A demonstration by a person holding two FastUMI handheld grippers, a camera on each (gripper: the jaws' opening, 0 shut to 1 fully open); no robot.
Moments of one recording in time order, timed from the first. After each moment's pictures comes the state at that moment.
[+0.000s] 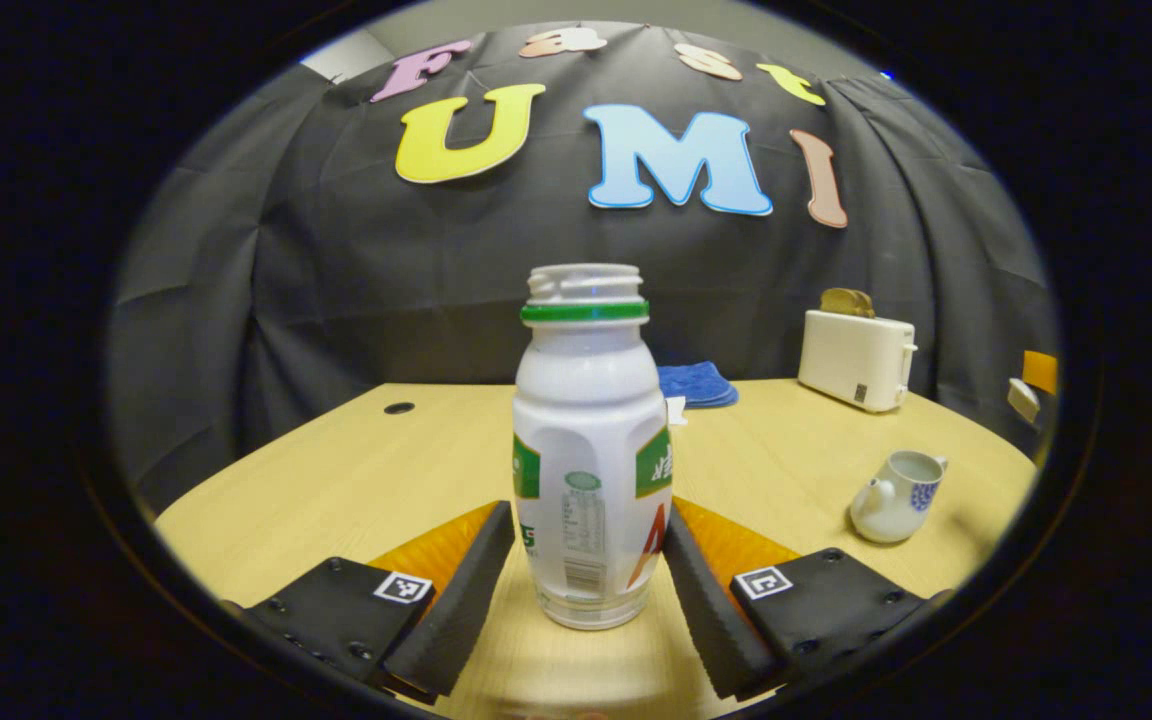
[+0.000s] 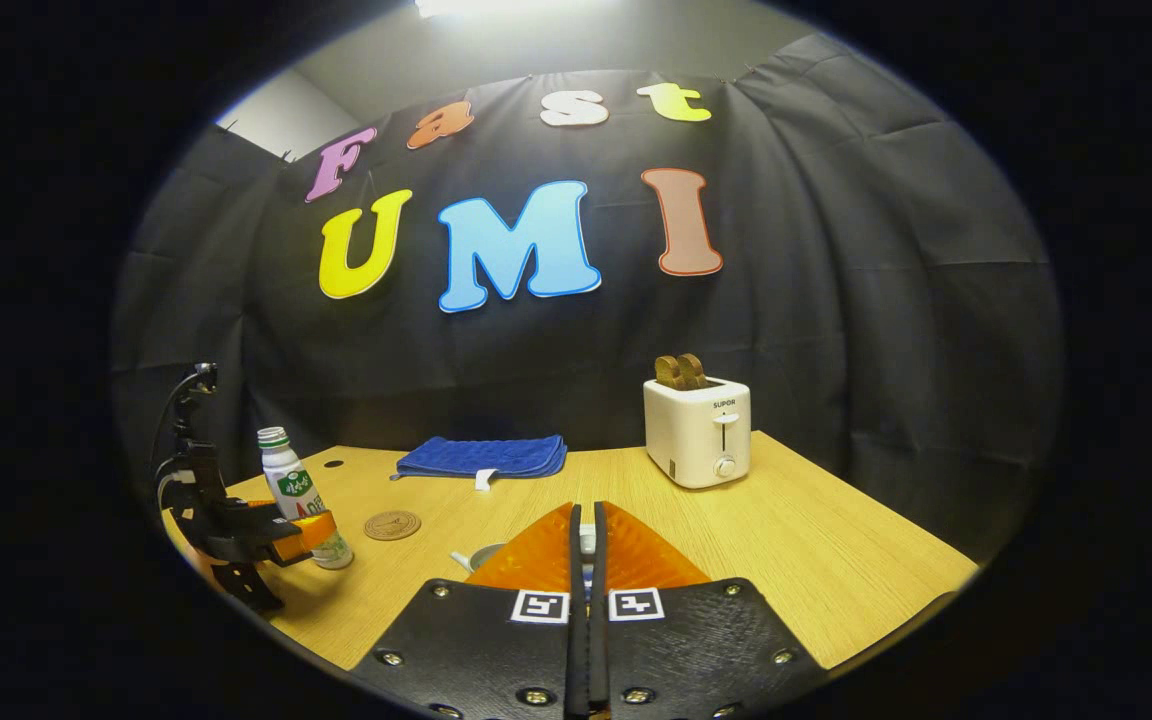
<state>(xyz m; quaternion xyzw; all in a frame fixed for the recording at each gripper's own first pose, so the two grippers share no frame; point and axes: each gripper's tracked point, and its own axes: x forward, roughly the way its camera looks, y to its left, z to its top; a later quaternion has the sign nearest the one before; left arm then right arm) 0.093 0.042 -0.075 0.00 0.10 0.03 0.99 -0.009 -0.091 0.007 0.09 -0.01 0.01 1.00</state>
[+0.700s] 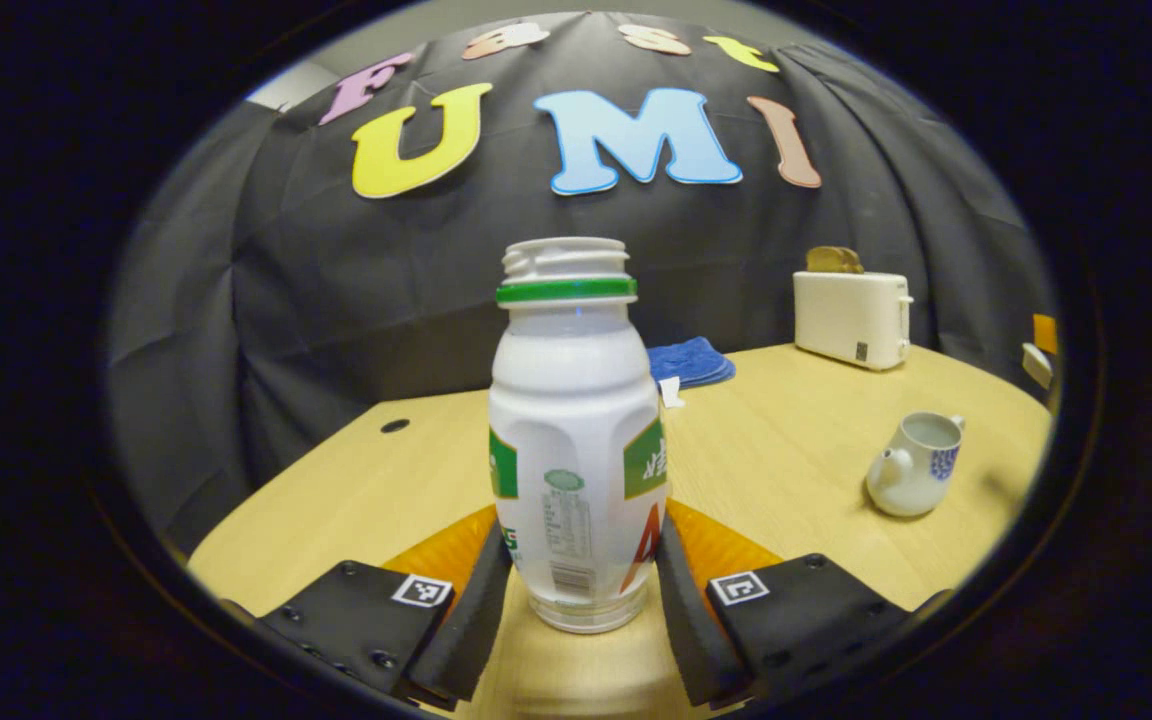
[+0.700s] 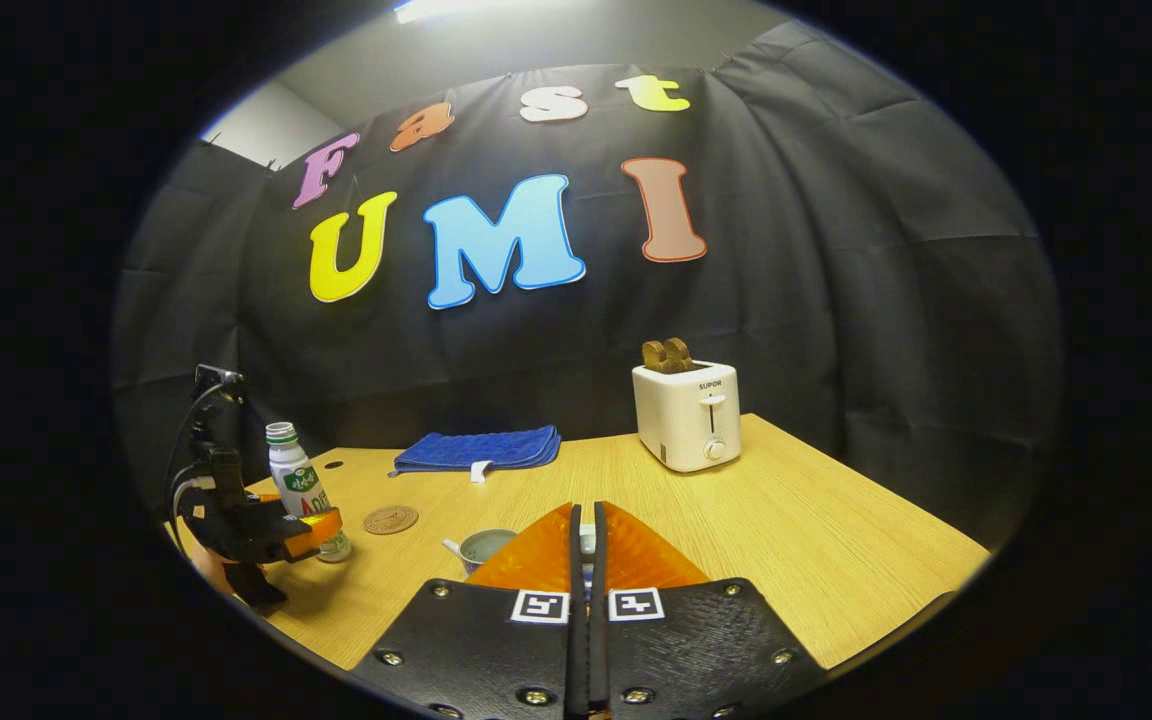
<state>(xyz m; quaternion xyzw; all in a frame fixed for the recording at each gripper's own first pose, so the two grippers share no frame) 0.100 0.029 -0.062 0.11 0.10 0.03 0.99 -0.019 -0.102 -0.004 0.11 -0.01 0.01 0.99</state>
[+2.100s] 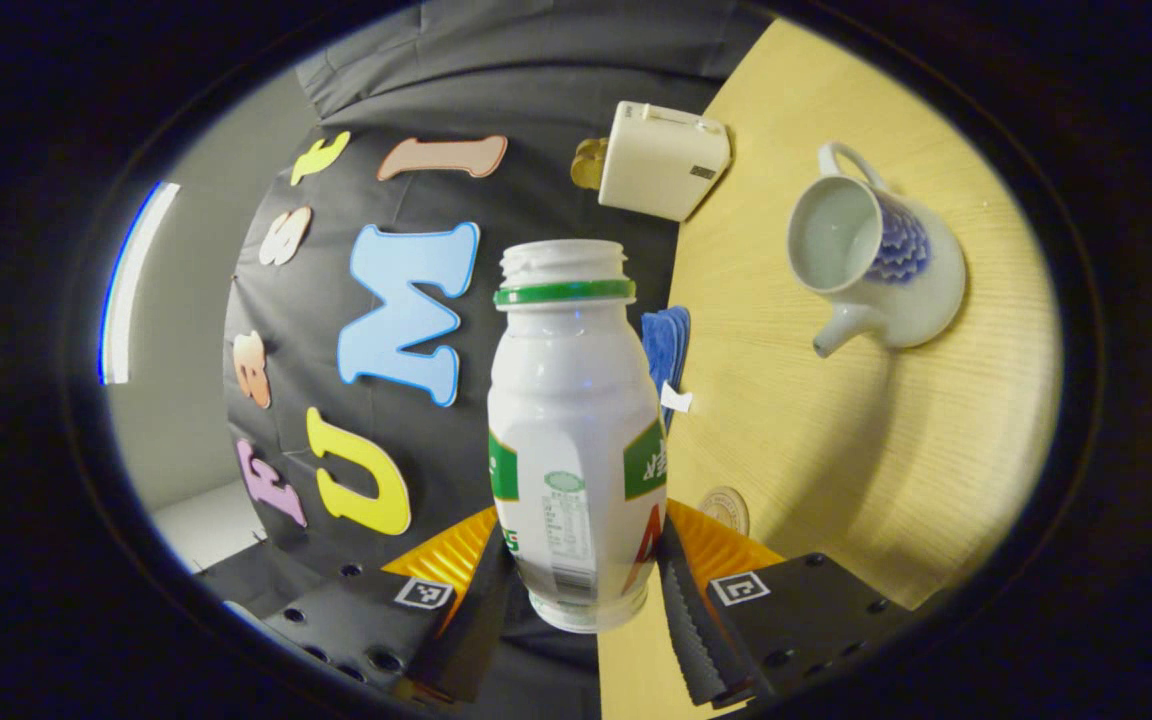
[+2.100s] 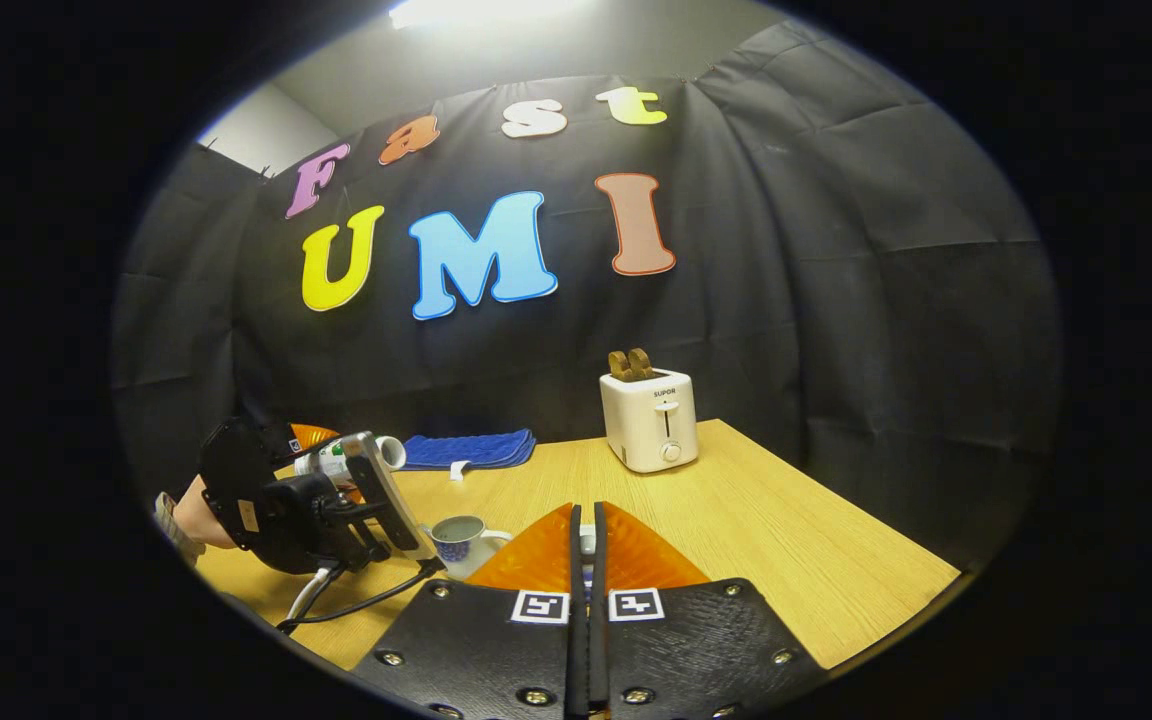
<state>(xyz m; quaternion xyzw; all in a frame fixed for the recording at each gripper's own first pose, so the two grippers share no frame) 0.126 -0.070 -0.005 0.64 0.05 0.06 0.76 -0.059 -0.145 -0.009 0.11 -0.01 -0.01 0.99</state>
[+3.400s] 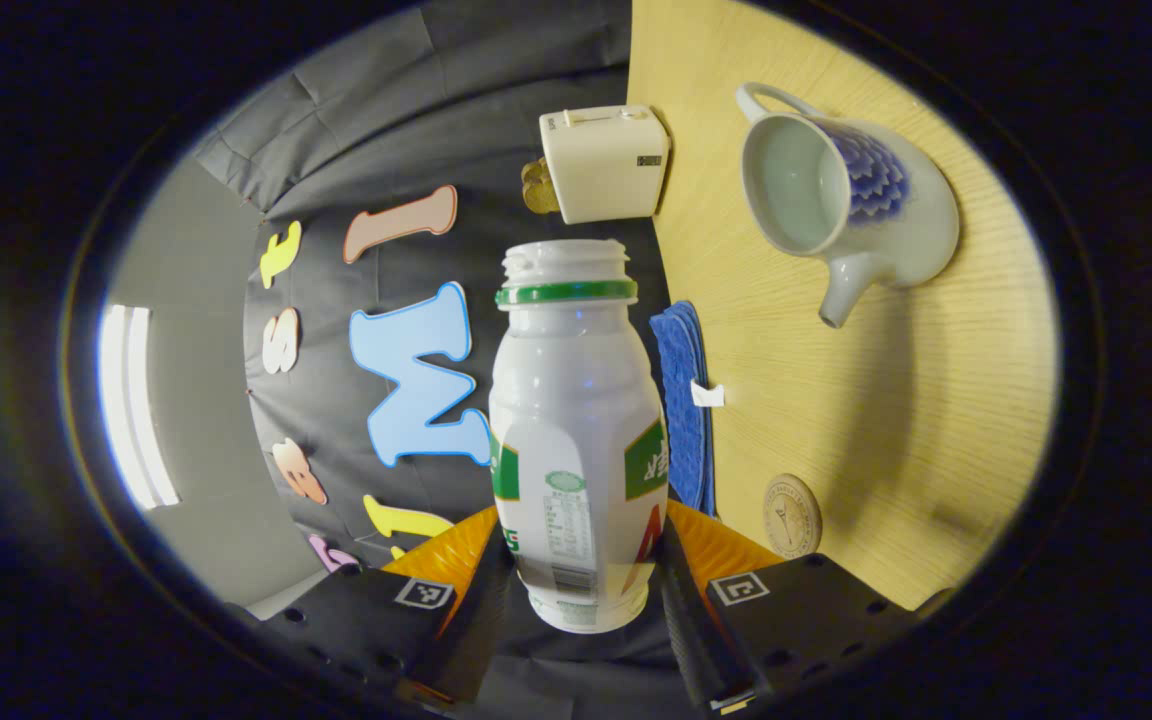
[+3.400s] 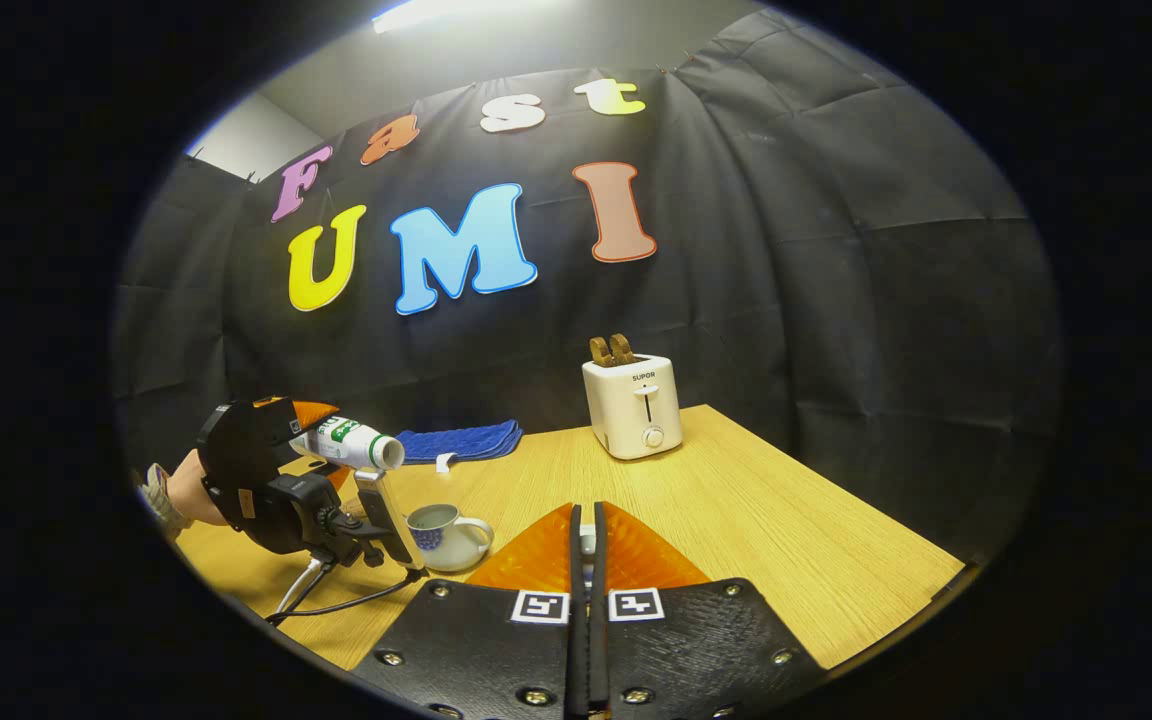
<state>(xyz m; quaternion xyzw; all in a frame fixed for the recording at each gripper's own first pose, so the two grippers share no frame) 0.137 -0.084 0.013 0.75 0.00 0.07 0.66 -0.055 -0.167 -0.031 0.13 0.00 -0.02 0.99</state>
